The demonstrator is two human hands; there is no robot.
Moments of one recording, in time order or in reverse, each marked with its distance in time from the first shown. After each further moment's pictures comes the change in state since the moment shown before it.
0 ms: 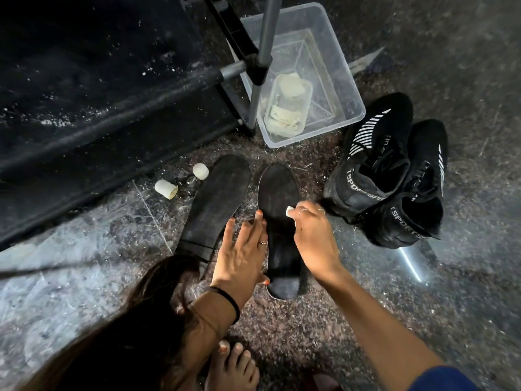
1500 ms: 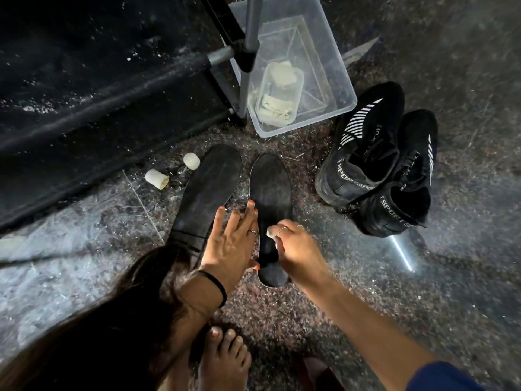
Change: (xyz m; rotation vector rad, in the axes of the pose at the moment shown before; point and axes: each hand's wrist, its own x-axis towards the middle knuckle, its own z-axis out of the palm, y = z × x) left_hand -0.001 -0.004 -0.006 0.082 -0.033 0.032; right_hand -0.048 -0.016 -0.010 0.107 -0.189 -0.052
